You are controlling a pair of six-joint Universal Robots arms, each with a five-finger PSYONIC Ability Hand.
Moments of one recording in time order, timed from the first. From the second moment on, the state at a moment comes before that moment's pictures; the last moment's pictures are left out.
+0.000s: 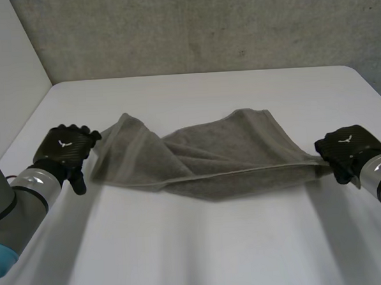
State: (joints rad) left arm 4.53 -1.82 -1.82 3.37 -1.40 3.61; right arm 1.69 -1.34 1.75 0.02 1.43 2.47; left_hand 0.27 0.27 0.27 0.27 0.09; right_hand 1.34 1.32 1.34 1.33 1.18
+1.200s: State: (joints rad) left arm 4.38 -2.20 -1.54 3.36 -1.19 3.60; right arm 1.64 -1.26 1.78 -0.06 1.41 2.47; left_hand 0.63 0.63 0.63 0.63 0.46; right_hand 1.34 1.33 1.34 1.33 1.18
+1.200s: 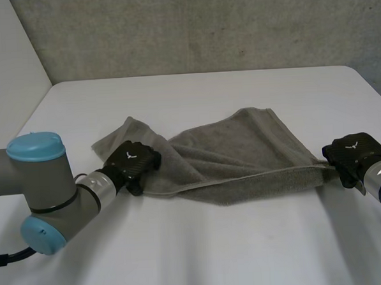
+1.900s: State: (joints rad) left arm 4.37 -2.22 -1.53 3.28 -1.19 3.60; right arm 1.63 -1.25 1.76 -0.09 1.42 2.56; left_hand 0.59 0.59 0.59 0.59 0.41; right_hand 1.34 1.33 1.34 1.33 1.18
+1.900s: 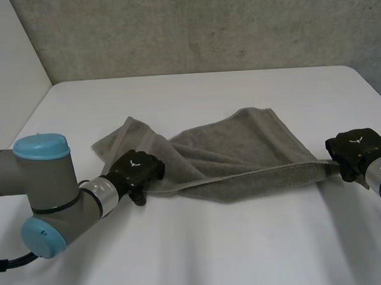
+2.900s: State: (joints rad) left arm 4.34 -2.29 -1.42 3.28 -1.25 3.53; right arm 1.62 -1.24 1.76 -0.09 1.43 2.56; left_hand 0.74 0.74 0.74 0.74 0.57; right_hand 1.34 1.33 1.34 1.34 1.18
